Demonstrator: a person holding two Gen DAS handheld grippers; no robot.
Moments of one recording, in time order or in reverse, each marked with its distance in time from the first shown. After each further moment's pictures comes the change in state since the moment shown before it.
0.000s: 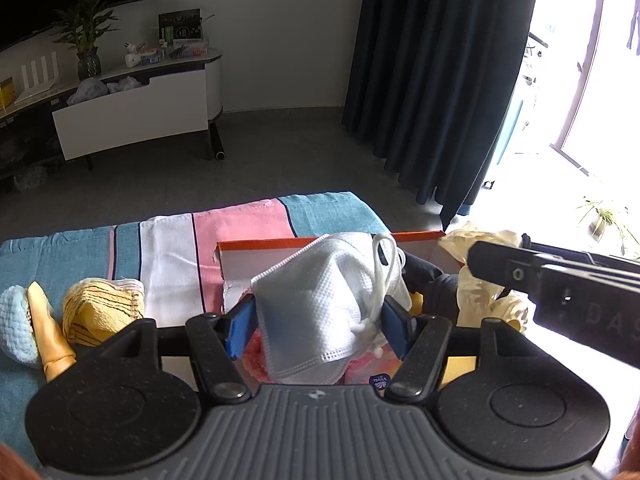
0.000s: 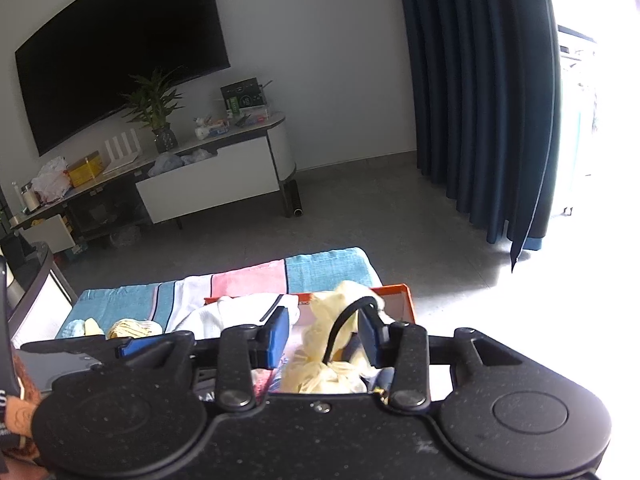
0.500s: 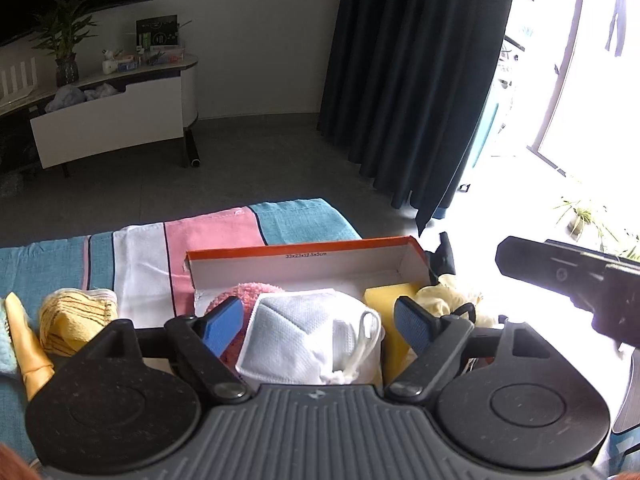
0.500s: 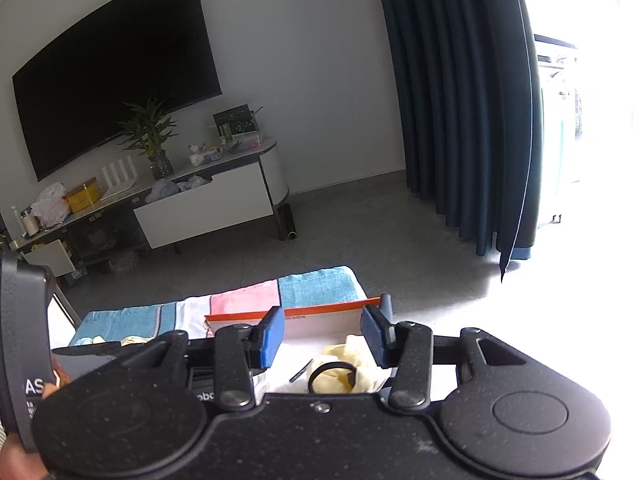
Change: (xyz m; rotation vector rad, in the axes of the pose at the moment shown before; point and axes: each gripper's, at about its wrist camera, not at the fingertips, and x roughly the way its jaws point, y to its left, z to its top) left arm 0.000 -0.010 0.001 0.021 -0.017 -0.074; right arm -0.032 -0.012 0.001 0.029 -0.069 -0.003
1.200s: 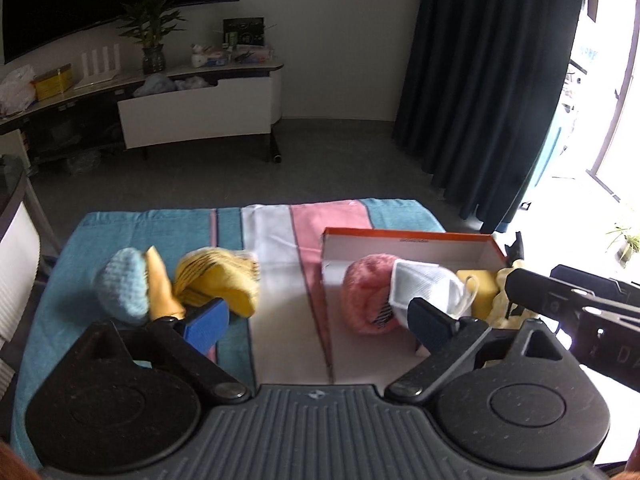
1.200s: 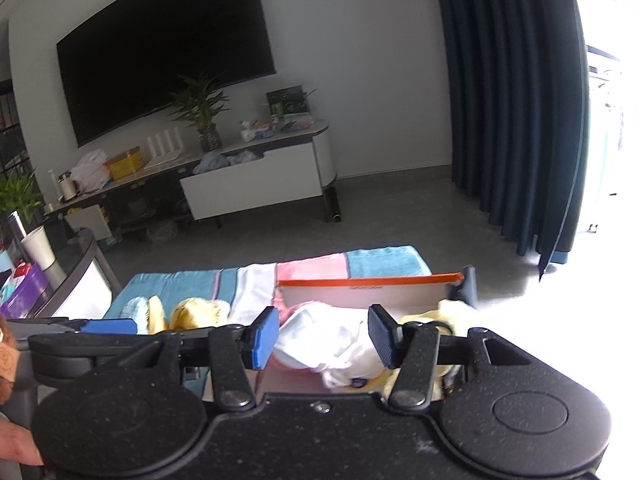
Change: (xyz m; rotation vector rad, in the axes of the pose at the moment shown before) left arm -0.069 0.056 -0.018 -0.098 -0.017 0.184; right arm -0.010 0.066 -0.022 -0.096 0.049 0.102
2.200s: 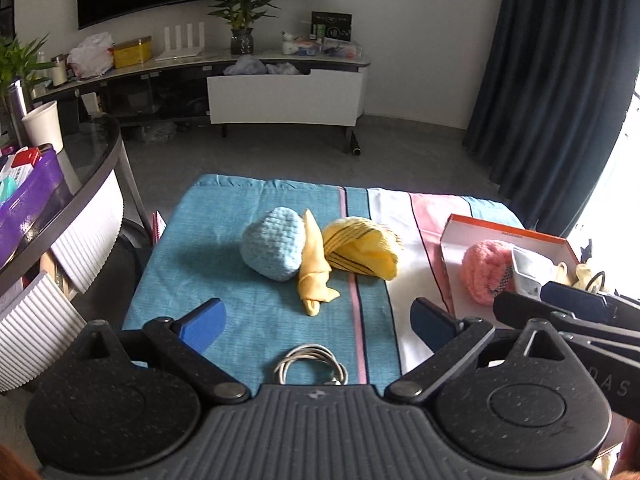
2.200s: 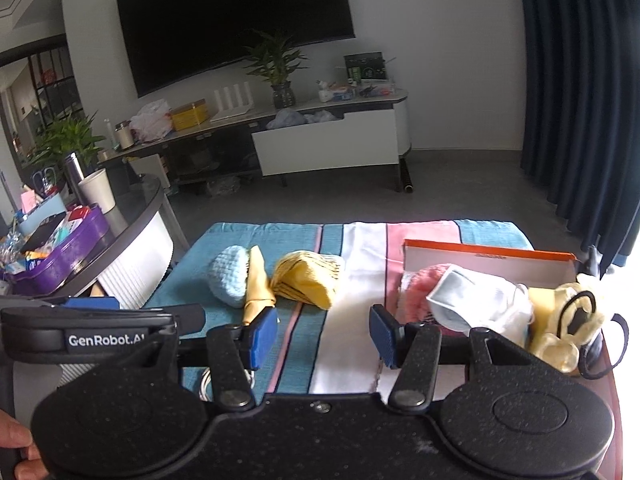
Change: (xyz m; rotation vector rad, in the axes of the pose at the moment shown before) left arm -0.057 0.097 -0.029 -0.112 0.022 0.155; right arm 0.013 0.101 -0.022 -0.111 0.099 0.145
